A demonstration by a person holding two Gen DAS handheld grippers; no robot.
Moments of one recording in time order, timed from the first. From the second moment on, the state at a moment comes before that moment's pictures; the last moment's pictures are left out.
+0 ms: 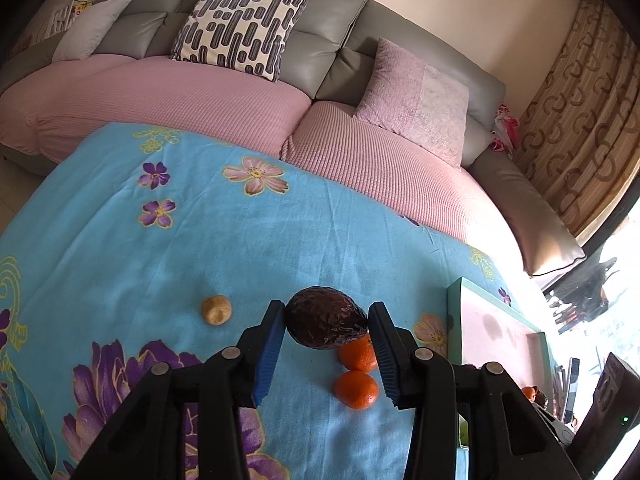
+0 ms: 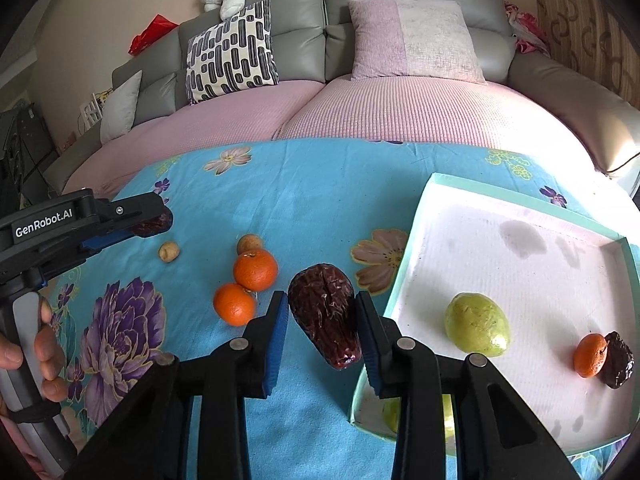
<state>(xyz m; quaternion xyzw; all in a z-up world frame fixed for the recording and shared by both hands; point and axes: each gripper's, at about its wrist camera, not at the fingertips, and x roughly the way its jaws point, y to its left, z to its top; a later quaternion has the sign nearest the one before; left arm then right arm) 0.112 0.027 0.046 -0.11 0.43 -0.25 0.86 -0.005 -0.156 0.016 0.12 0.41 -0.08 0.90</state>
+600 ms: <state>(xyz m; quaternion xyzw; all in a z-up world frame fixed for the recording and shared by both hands) 0.071 -0.065 0.043 -0.04 0.45 -0.35 0.82 -0.049 -0.256 0.028 0.17 0.39 -0.21 0.88</state>
